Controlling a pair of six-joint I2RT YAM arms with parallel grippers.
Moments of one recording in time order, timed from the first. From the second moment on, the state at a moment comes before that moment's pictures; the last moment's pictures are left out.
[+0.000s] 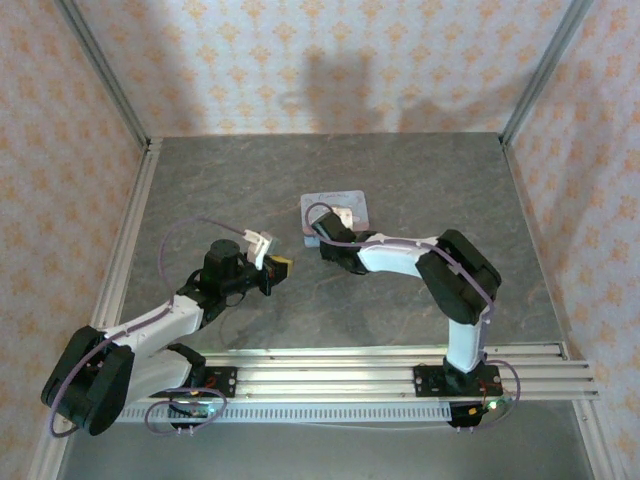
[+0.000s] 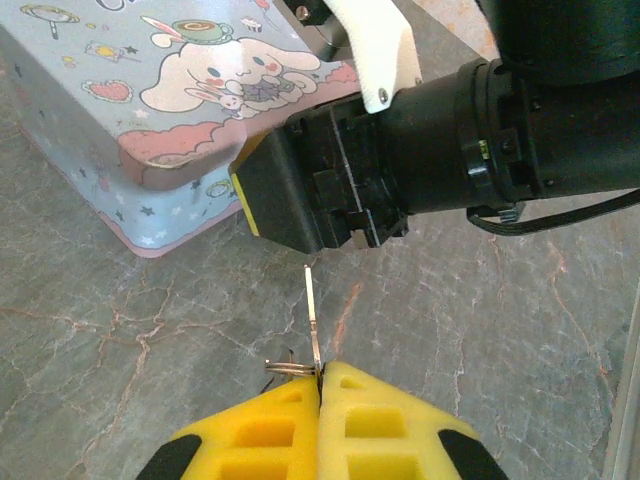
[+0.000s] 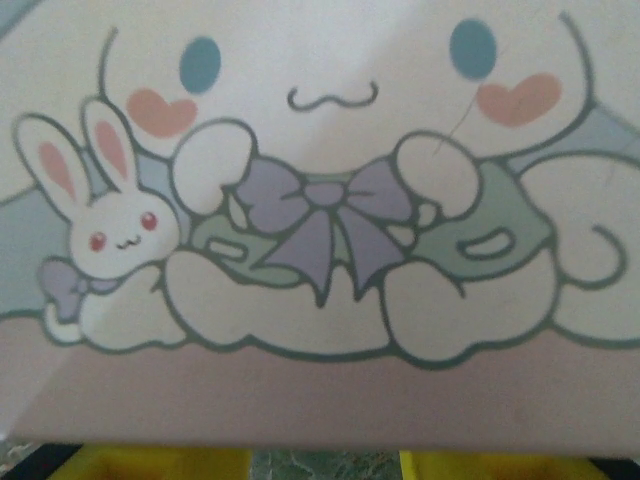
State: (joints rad) left arm -0.41 1.10 0.34 0.29 0.47 -0.20; right arm 0.79 1.88 1.10 -0.20 0.34 0.63
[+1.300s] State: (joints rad) left arm -0.41 1.19 0.32 0.33 0.50 -0.23; right arm 0.69 1.79 1.11 -0.22 -0.01 0.59
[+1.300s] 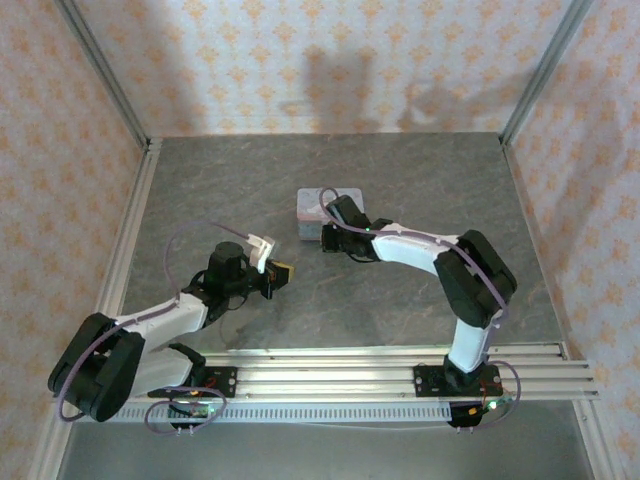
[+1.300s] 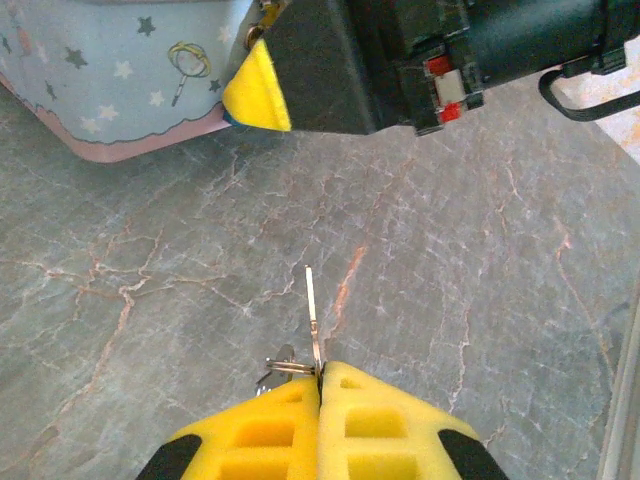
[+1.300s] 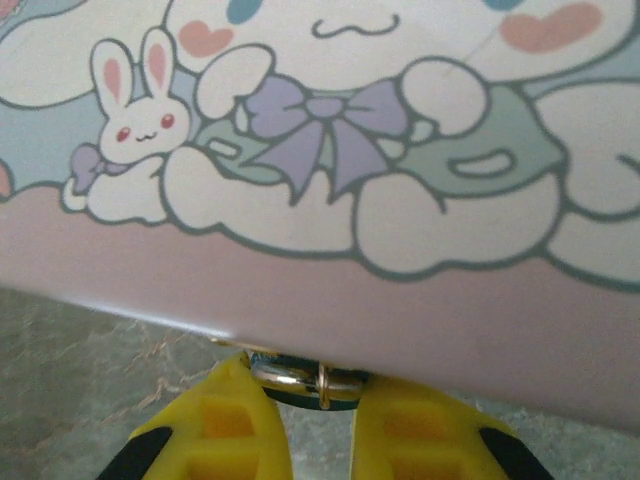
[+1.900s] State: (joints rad) left arm -0.42 1.41 0.30 0.67 0.60 -0.40; right arm 0.62 1.70 1.12 -0.34 -0.32 0.66
